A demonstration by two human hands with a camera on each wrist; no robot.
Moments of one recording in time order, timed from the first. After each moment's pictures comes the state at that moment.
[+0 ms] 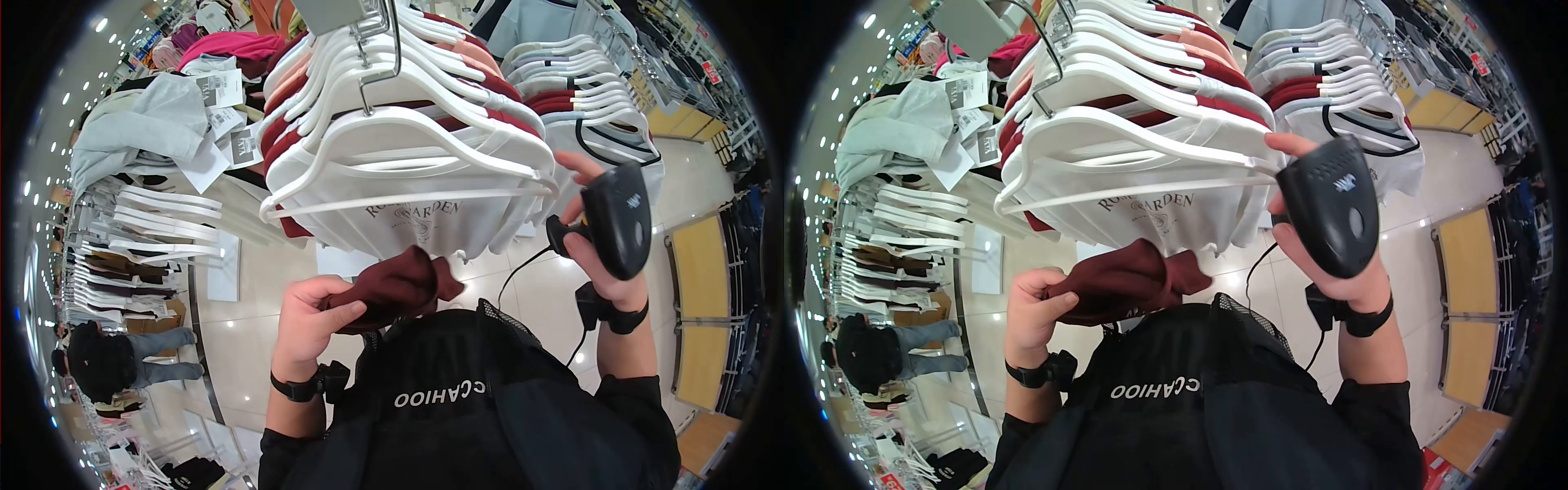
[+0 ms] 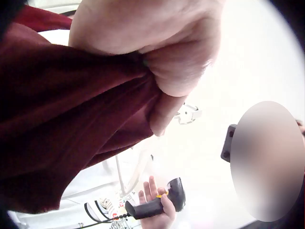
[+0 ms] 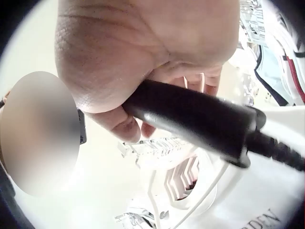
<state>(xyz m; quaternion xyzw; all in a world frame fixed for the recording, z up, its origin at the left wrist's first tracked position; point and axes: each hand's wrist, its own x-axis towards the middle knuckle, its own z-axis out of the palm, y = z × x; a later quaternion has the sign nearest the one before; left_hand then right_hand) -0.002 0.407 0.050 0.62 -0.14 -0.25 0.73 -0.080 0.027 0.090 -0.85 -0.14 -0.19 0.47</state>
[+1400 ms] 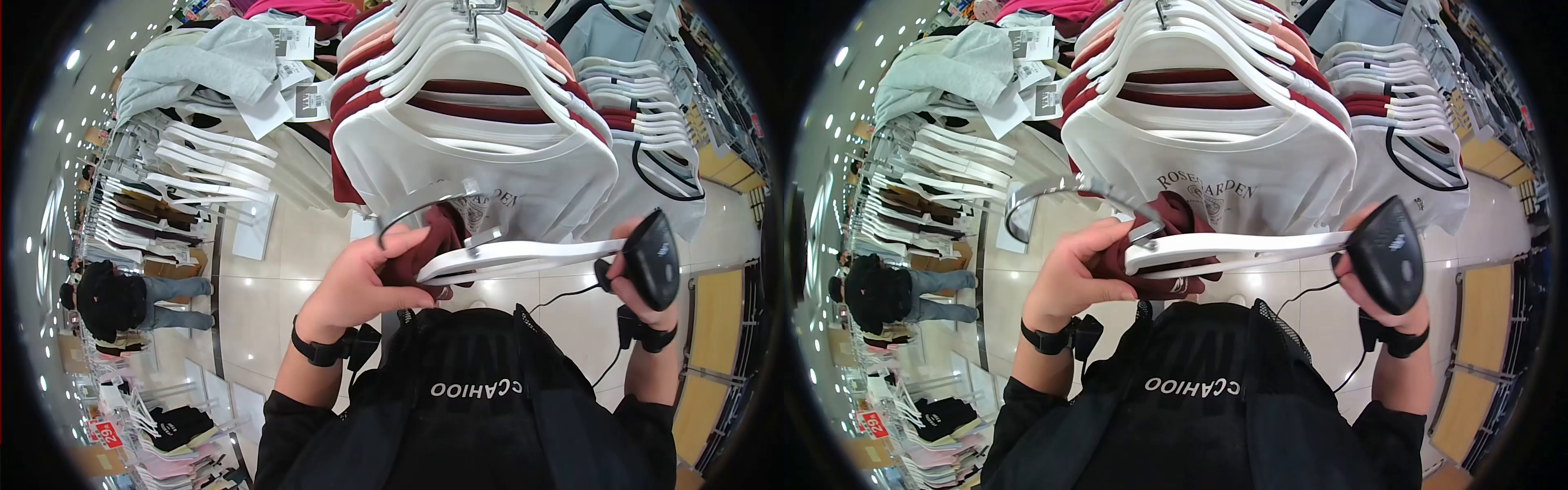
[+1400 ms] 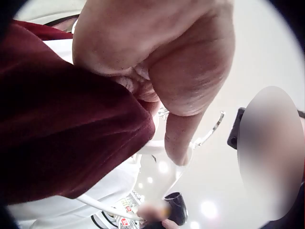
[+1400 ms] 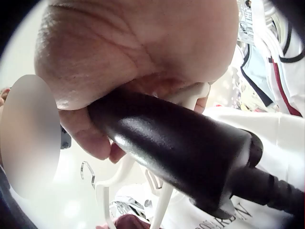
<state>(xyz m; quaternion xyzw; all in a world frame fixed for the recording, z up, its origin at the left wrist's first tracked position) 0.007 0.407 0.061 0.67 -0.31 -0.23 0.63 -0.089 0.010 0.070 -0.84 -0.22 -0.12 0.47</state>
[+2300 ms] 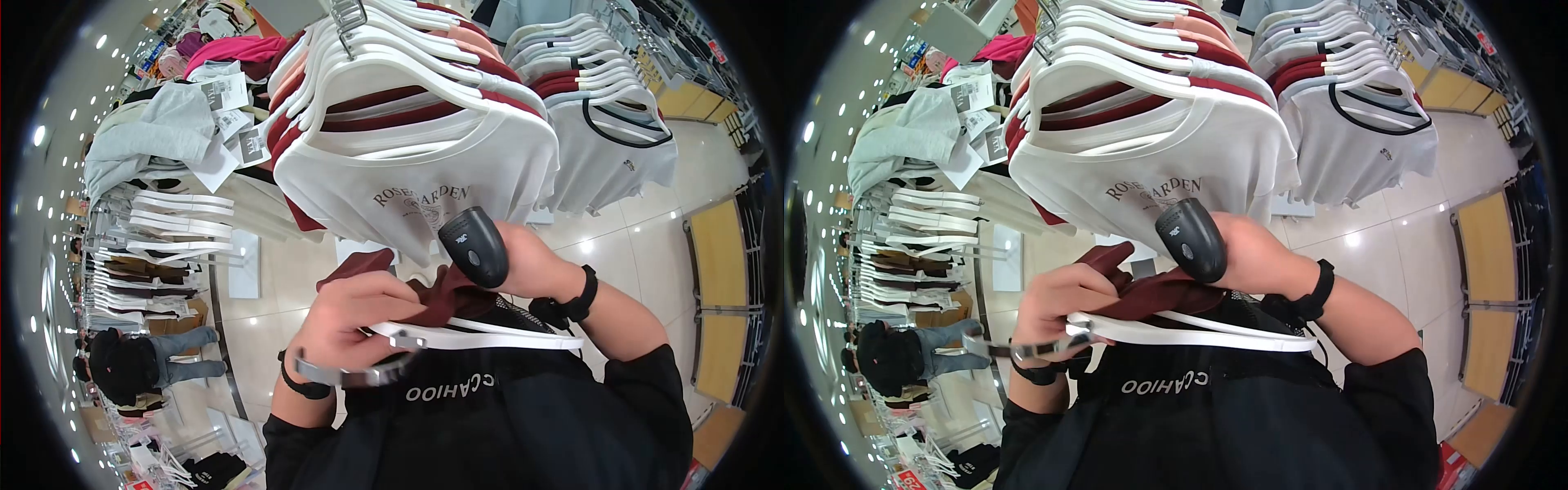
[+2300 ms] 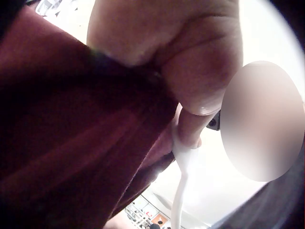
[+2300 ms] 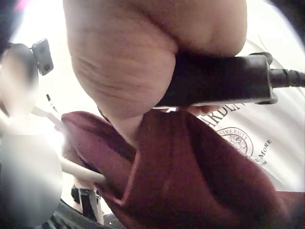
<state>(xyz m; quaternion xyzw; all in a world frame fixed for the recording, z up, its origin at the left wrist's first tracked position) -0.006 0.370 0.098 0.71 -0.50 -0.14 0.47 -0.056 0.091 0.002 -0.79 -0.14 0.03 0.59</state>
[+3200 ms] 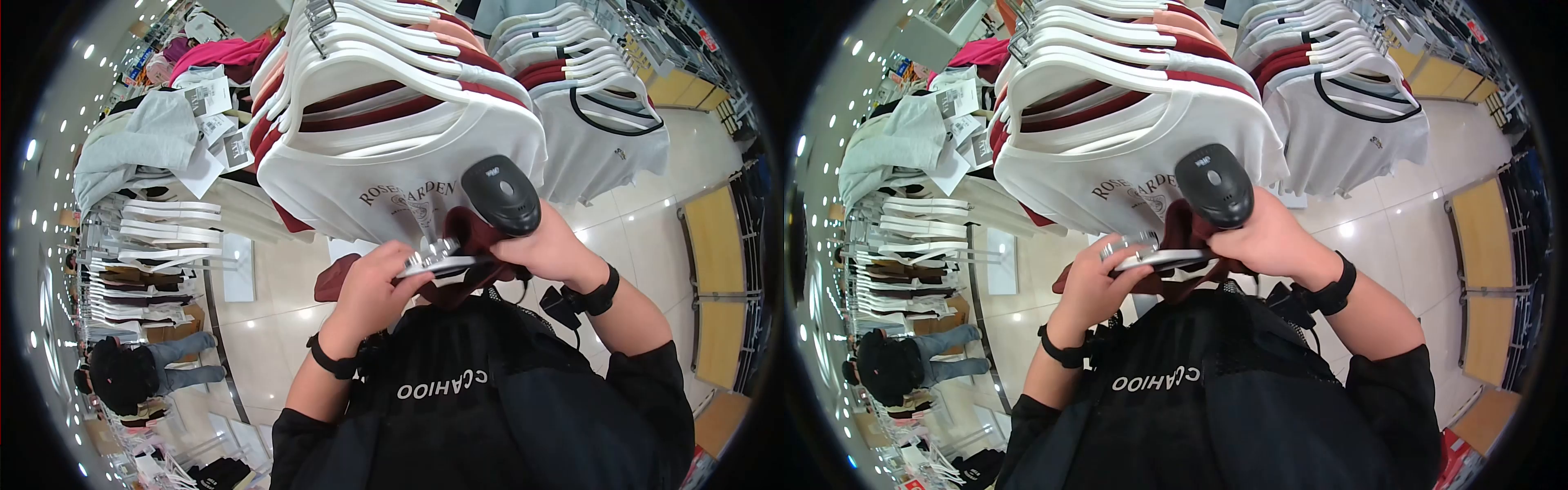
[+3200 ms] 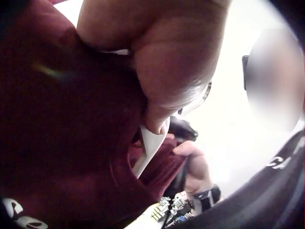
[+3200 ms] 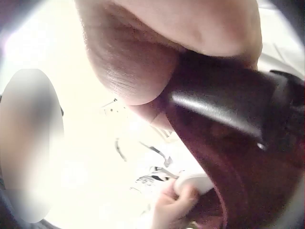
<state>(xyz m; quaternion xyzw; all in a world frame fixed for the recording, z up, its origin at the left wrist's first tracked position) 0.000 0.339 0.026 0.83 -0.38 -0.09 0.40 -0.066 0.069 0.042 -0.72 0.05 0.12 0.68</state>
